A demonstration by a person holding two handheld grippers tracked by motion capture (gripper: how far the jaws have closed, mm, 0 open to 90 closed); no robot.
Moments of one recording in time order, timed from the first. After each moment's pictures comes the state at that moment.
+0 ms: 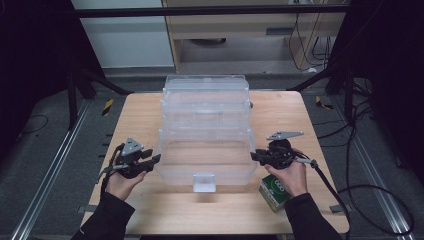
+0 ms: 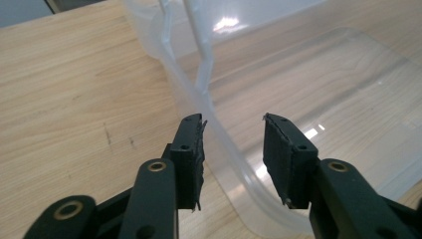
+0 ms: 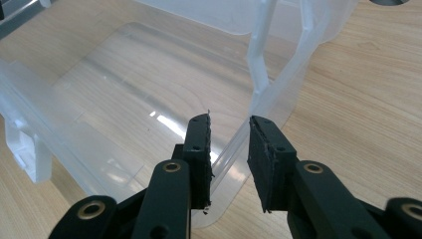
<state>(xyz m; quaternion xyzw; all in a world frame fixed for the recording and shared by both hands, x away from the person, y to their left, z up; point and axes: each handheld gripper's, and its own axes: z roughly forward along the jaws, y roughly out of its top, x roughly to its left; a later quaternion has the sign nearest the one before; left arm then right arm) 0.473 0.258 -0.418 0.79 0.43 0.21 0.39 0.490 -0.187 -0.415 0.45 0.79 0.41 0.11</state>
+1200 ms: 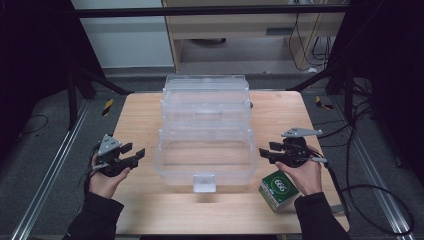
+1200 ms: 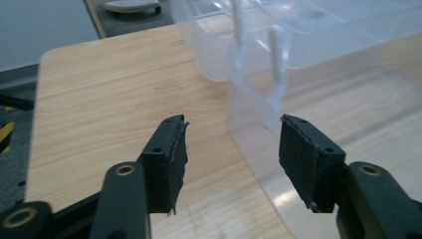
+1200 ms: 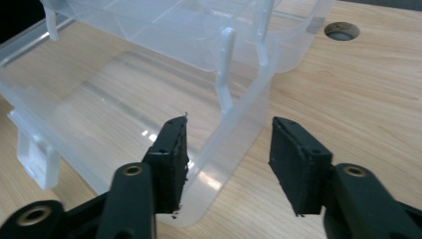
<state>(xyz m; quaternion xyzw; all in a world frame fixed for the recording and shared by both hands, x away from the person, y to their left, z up) 0.470 0.302 -0.403 0.73 0.46 0.26 0.42 0.478 -0.216 -0.389 0.44 0.77 0.43 0.15</state>
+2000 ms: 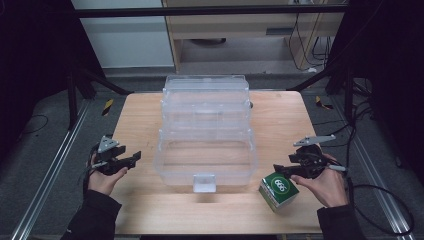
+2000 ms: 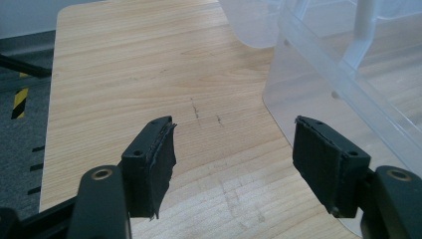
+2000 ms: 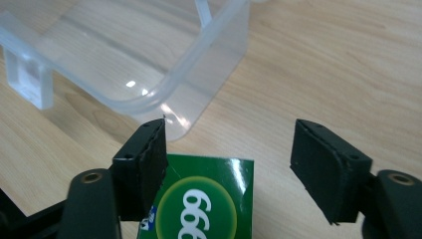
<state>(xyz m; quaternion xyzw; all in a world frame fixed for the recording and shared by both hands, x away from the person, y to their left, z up) 0.487 0.318 -0.430 0.74 0.50 0.25 0.38 0.446 -0.242 -0.377 0.48 0.81 0.33 0.12</state>
